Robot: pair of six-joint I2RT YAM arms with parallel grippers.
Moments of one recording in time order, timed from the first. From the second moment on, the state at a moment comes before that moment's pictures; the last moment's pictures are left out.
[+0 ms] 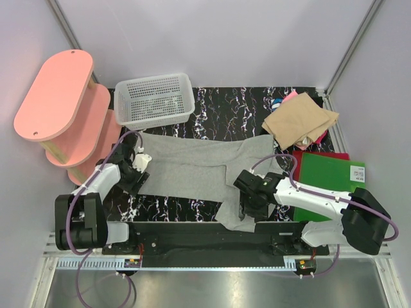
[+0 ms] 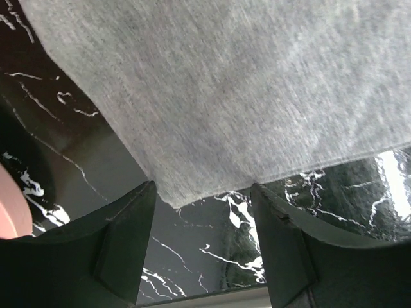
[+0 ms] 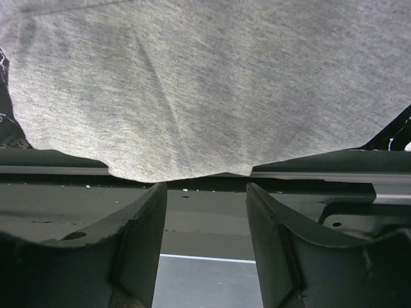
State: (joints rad) left arm 0.06 1.29 0.65 -0.65 0.05 0.62; right arm 0.94 1.29 0.73 -0.85 0.00 1.03
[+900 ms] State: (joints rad) left arm 0.07 1.34 0.68 -0.59 0.03 0.62; right arm 0.98 1.46 0.71 -0.80 0.02 1.09
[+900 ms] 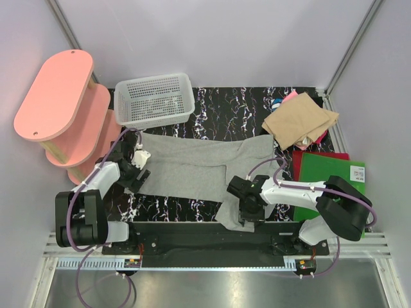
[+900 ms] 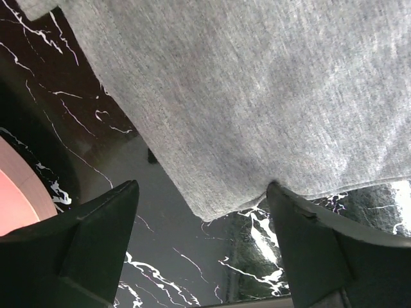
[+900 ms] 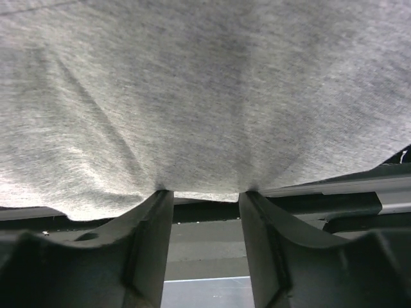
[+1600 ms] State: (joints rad) left arm 0.07 1.34 0.69 -0.64 0.05 0.62; right arm 0.98 1.22 0.74 -0.88 0.10 1.10
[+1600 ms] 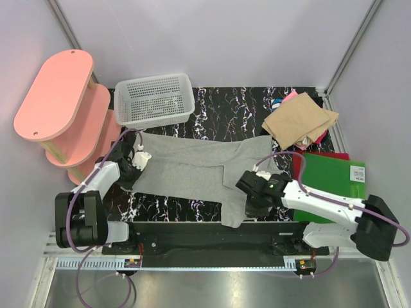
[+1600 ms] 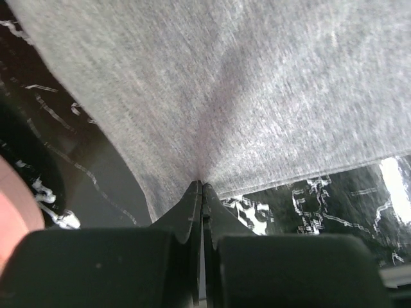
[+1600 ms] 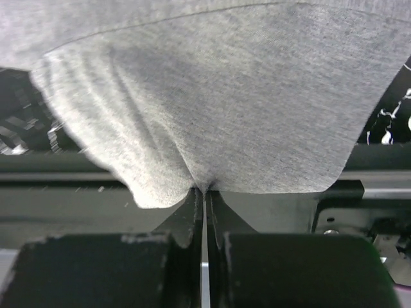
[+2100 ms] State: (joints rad) left arm 0.07 1.15 0.71 -0.80 0.07 0.66; right arm 0.98 1.03 0.79 -1.09 0.01 1.09
